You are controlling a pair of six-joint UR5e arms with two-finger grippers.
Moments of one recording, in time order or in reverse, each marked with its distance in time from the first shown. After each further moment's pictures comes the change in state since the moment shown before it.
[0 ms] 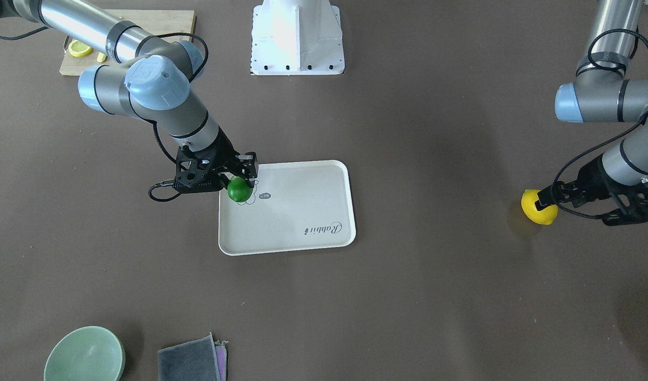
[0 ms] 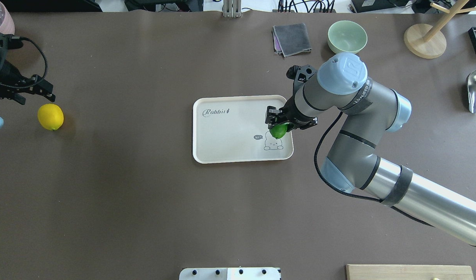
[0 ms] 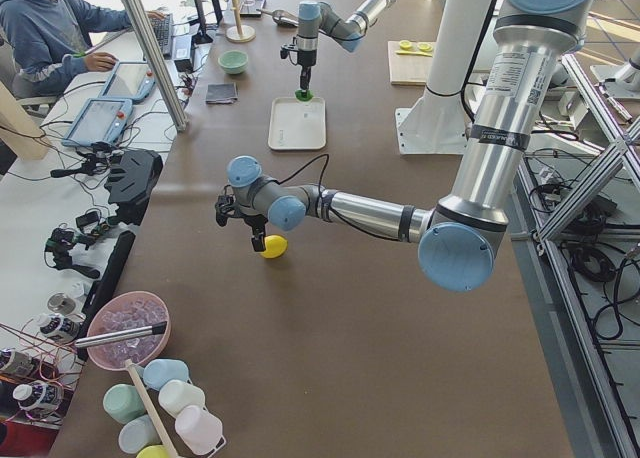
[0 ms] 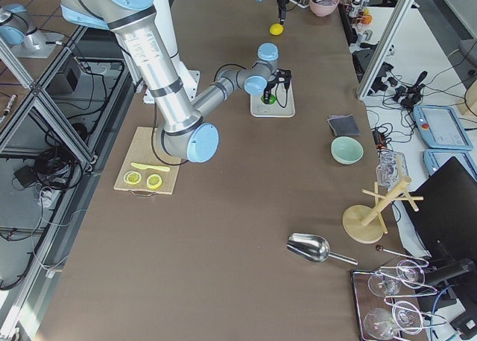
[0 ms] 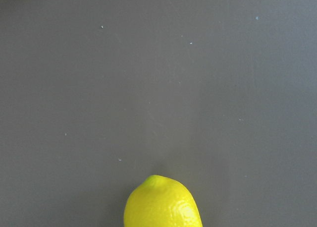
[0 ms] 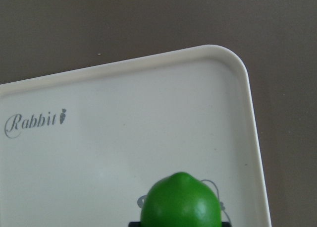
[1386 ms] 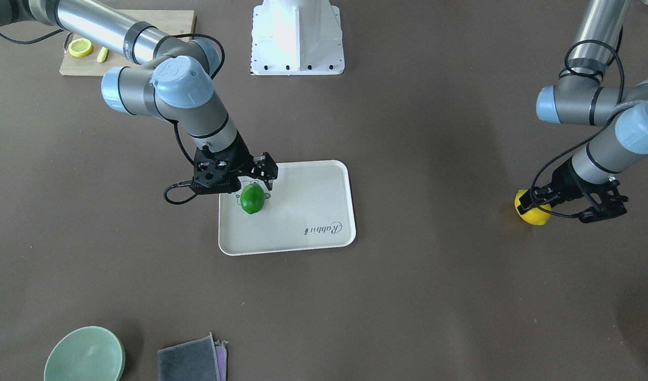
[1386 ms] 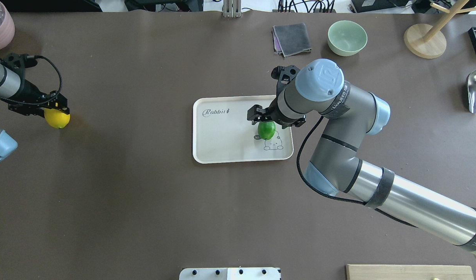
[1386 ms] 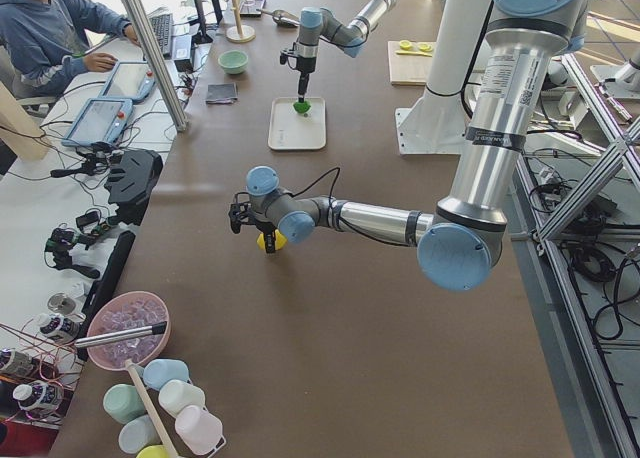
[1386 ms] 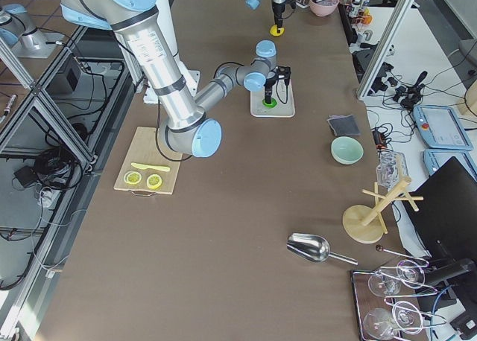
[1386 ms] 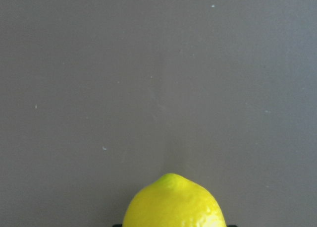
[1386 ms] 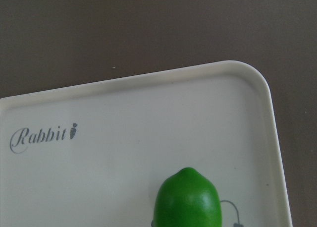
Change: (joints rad) left arm 0.087 0.014 0.021 -0.174 0.079 -0.231; right arm -0.015 0.033 -0.026 -0.008 -0.076 -0.001
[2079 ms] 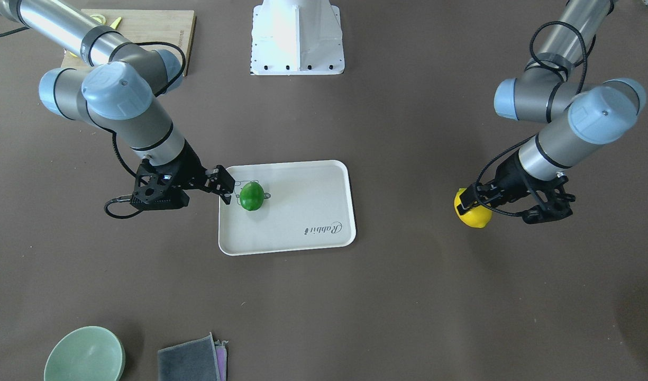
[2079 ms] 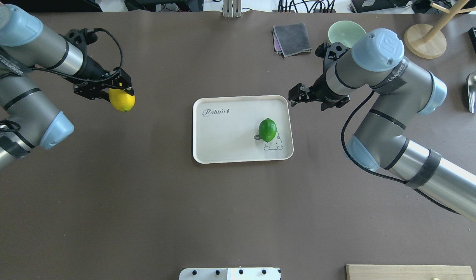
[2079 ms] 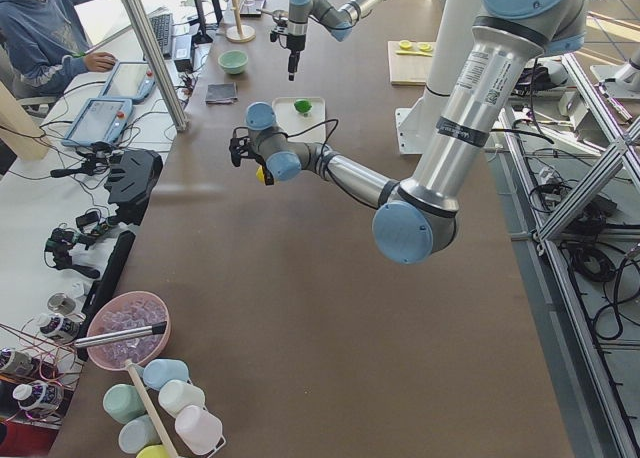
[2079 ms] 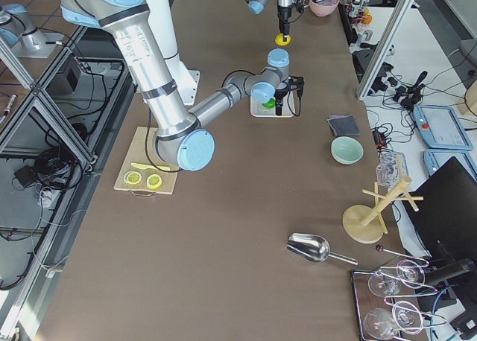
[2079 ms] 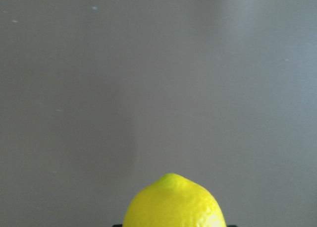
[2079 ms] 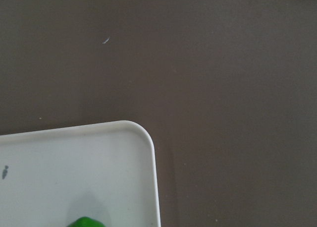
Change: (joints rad) left arm 0.115 -0.241 -0.080 0.051 -0.016 -0.261; right arm 0.160 -0.138 0.062 -0.002 0.113 -0.137
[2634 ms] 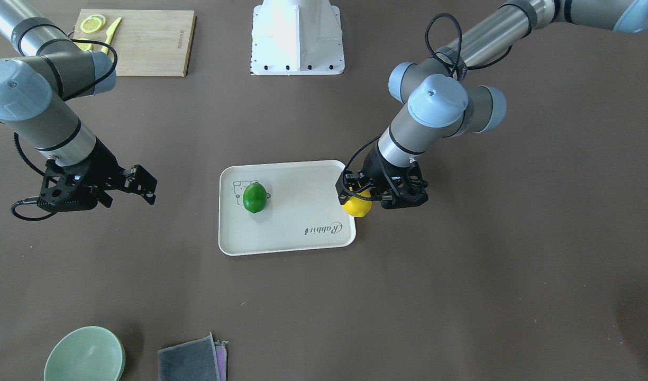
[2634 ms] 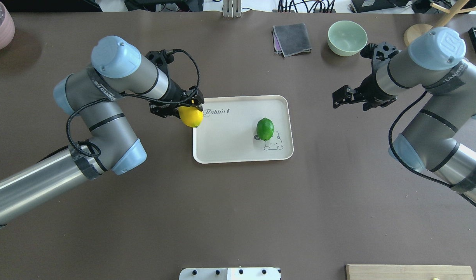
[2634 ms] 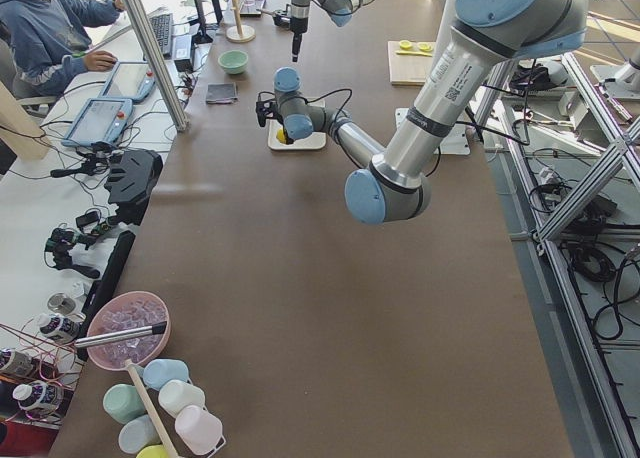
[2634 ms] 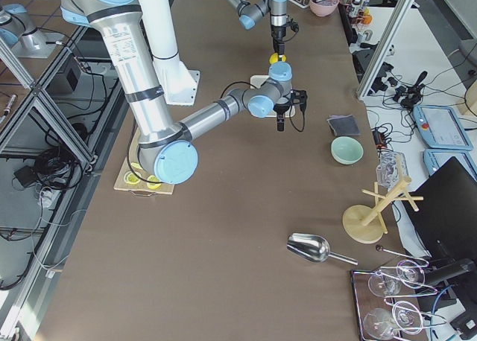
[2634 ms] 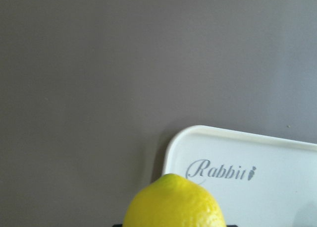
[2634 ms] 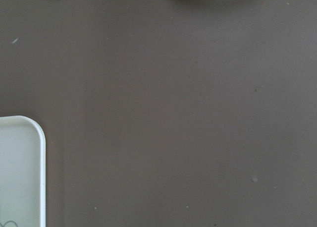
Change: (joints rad) left arm 0.220 -0.222 0.091 0.001 0.205 -0.188; right arm 0.091 -0.186 0.086 0.001 0.051 -0.131
